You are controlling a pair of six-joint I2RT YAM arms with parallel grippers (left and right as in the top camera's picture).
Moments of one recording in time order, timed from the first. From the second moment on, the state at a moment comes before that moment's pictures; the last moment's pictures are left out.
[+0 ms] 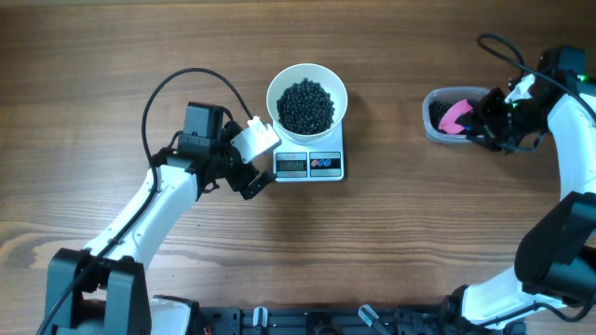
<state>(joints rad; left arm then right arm) -0.21 1.51 0.84 -0.41 0.43 0.71 -0.31 1.77 1.42 -1.08 -0.45 0.45</state>
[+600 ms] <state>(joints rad) -0.21 1.51 0.84 -0.41 0.43 0.71 -0.32 1.73 1.43 -1.13 -0.40 0.44</state>
